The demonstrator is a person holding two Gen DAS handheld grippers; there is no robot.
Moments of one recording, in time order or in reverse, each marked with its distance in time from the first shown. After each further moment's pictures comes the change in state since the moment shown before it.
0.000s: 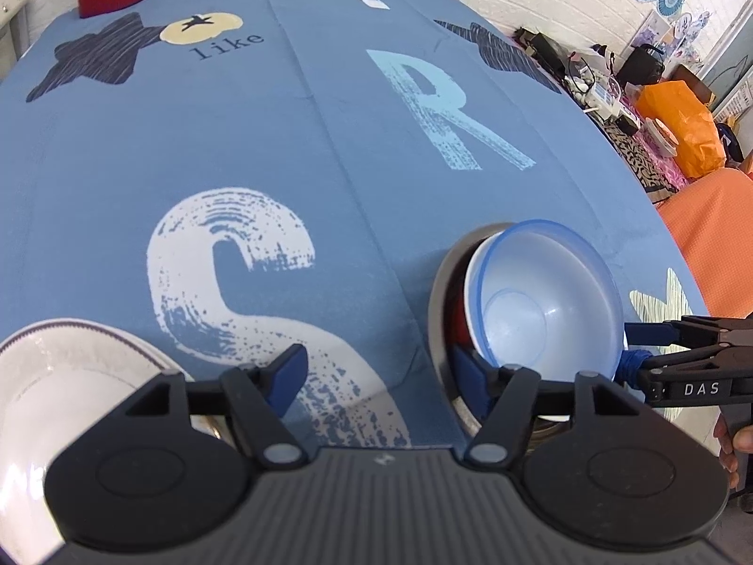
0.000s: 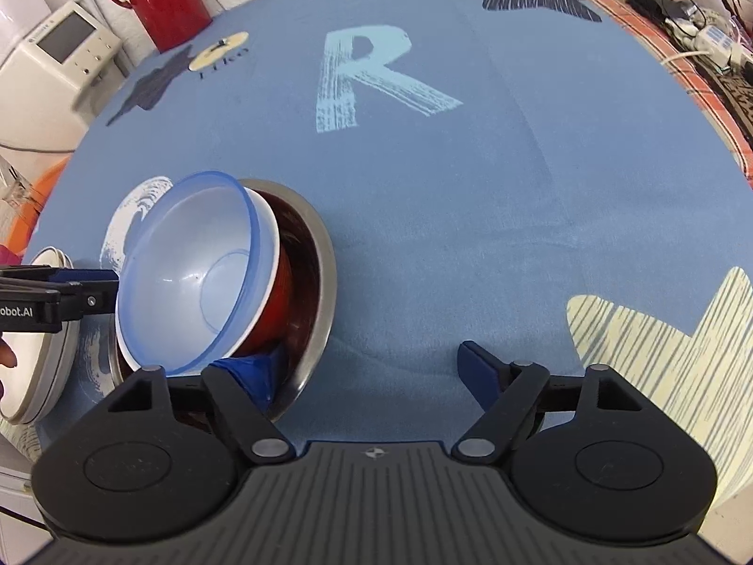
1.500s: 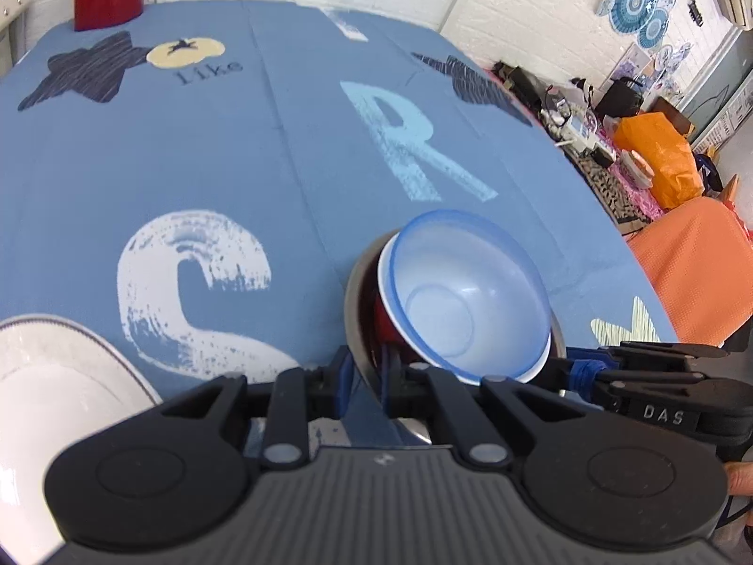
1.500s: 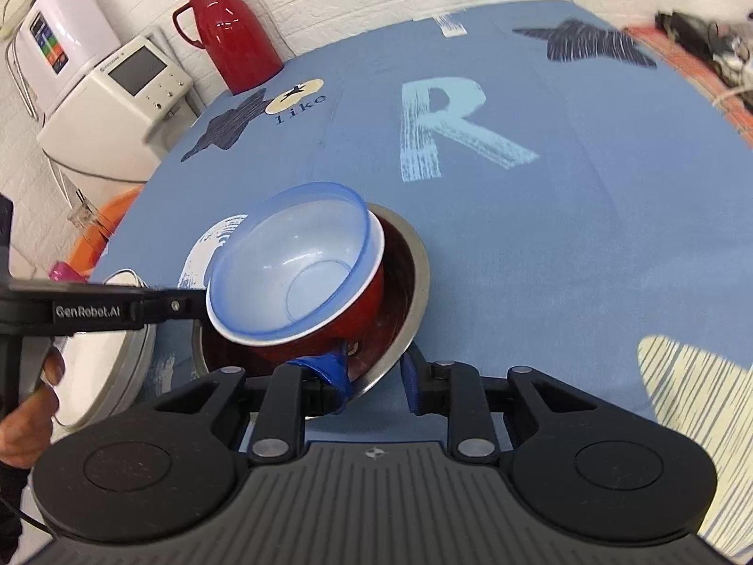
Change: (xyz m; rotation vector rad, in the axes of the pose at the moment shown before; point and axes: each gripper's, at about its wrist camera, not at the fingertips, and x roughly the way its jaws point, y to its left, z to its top) left arm -0.010 -0.017 0.001 -0.020 -0.098 -0.060; right arm -0.013 0.019 0.002 -0.031 -0.128 0.158
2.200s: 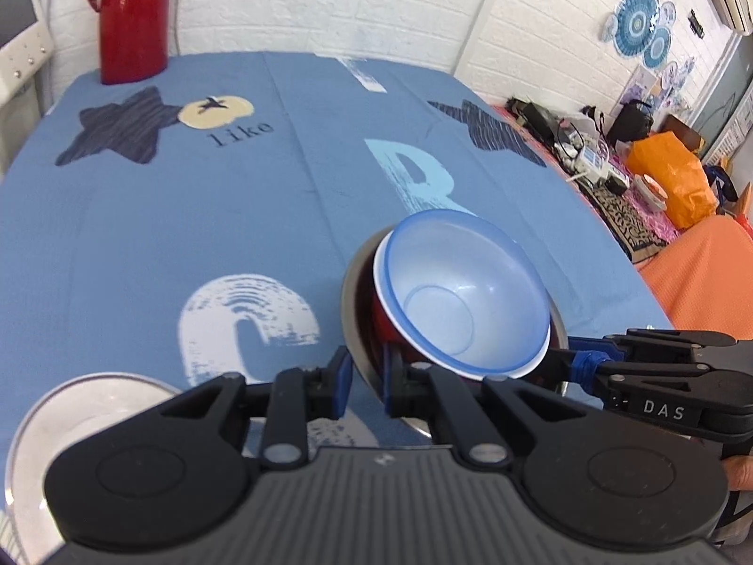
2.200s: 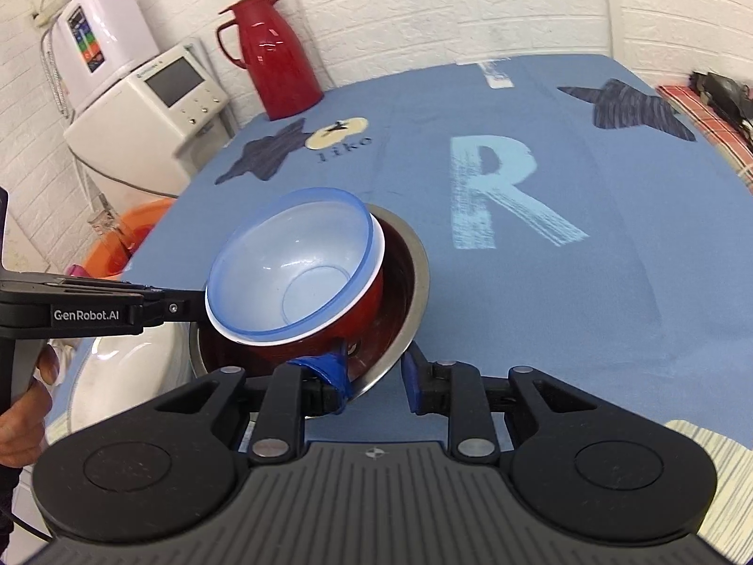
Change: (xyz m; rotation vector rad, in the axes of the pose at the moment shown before) left arm -0.045 0.009 0.013 0.022 -0.093 0.077; right arm -0.006 0.041 0.025 -0.105 -0.072 0.040
